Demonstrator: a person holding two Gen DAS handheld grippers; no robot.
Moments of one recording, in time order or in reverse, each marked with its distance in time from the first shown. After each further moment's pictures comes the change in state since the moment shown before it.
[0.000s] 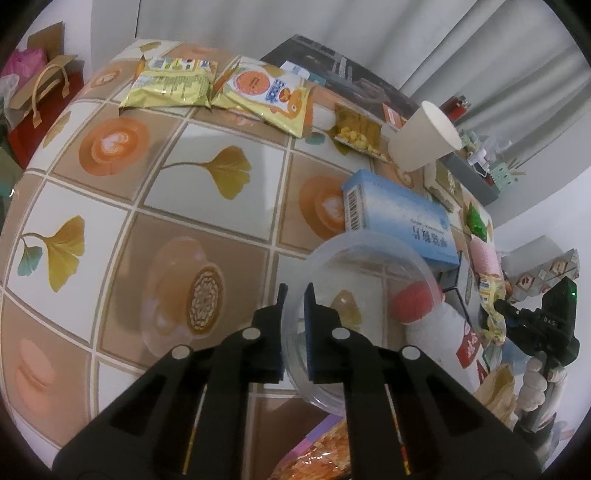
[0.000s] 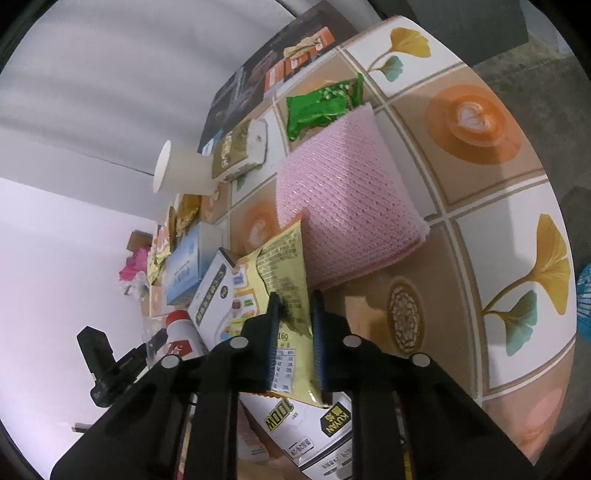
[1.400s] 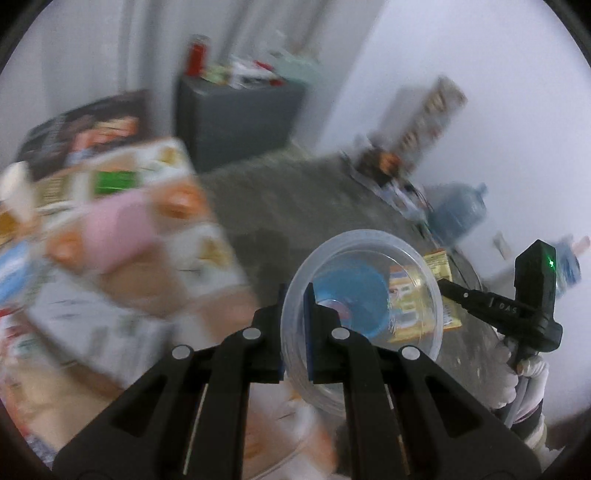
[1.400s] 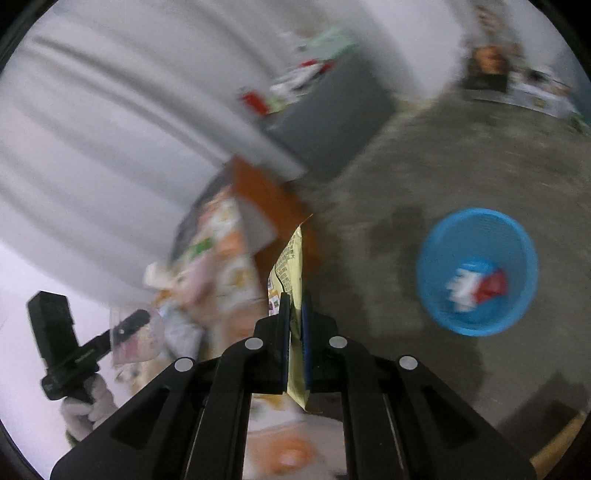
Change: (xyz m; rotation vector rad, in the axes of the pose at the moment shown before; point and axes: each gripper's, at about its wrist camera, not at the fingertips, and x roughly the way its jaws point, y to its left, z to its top) left arm 0.009 -0.442 -0.183 0.687 0.126 -0.293; right arm -0.315 -0.221 -0.152 0.224 -0.485 -0.151
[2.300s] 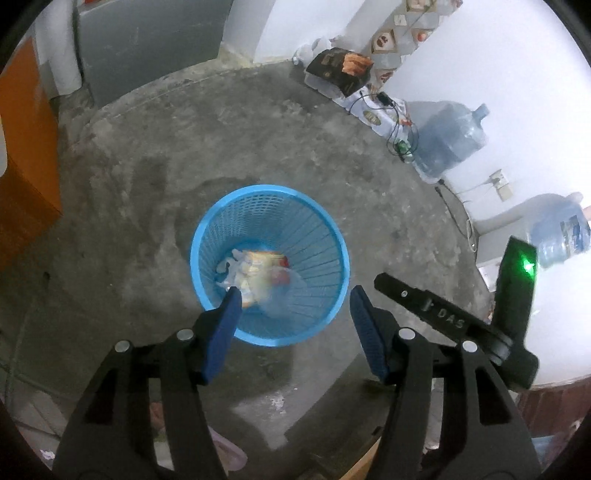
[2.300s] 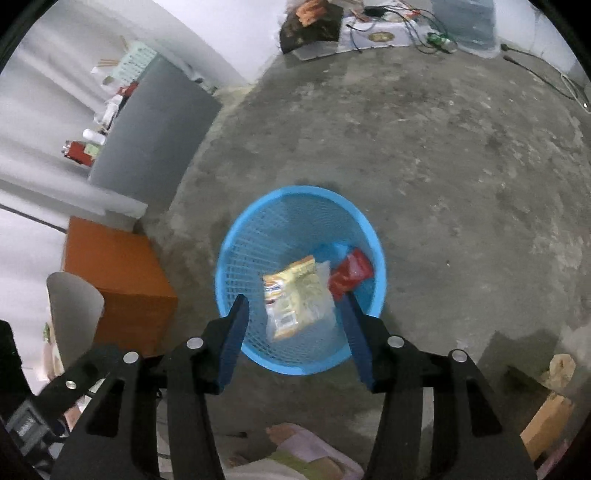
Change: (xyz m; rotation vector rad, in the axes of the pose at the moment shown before) left arm 0.272 -0.122 -0.015 0.037 0.284 -0.100; right arm 0.078 -0.221 0.019 0.299 0.002 -0.347
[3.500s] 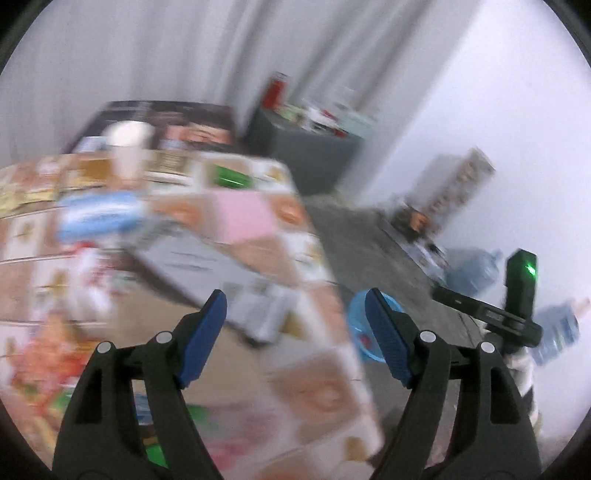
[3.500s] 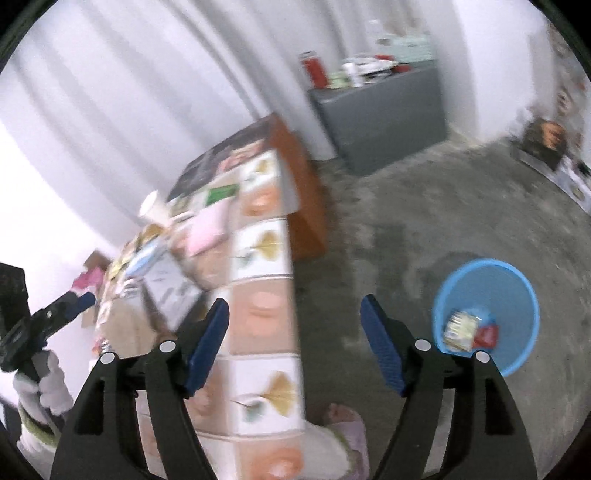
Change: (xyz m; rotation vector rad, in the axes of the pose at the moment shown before) left arm -0.401 0.207 -0.193 -0.288 -0.535 0.193; right arm -0.127 0.319 -0.154 -0.767 0.025 0.353
